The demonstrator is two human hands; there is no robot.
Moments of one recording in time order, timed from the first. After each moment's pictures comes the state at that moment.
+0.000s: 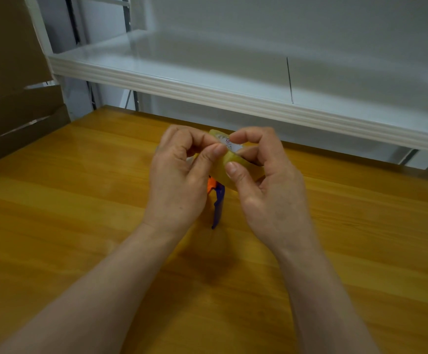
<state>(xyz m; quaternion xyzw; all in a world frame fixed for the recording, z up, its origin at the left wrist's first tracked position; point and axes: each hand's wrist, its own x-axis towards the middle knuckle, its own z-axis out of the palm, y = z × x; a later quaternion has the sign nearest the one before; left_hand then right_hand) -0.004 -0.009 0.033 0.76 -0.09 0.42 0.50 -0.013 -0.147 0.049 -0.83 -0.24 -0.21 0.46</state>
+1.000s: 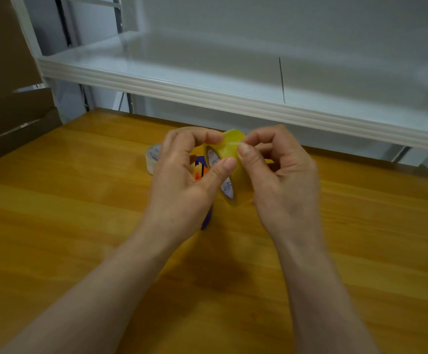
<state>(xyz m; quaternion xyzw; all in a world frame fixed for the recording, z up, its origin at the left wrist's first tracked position) -0.016 -0.021 0.037 0.77 -0.10 0.31 0.54 -0.009 -0.158 0.055 -0.78 -0.18 -0.26 0.54</state>
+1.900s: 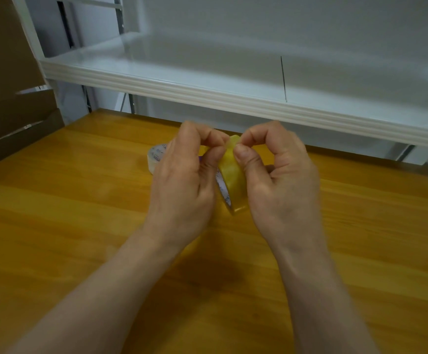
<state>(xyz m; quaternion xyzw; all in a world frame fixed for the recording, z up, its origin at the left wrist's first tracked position) -0.013 -0.023 0.038 0.78 -0.16 0.42 0.44 -0.015 -0.153 0.058 -0.81 -0.18 -0.30 0.46</state>
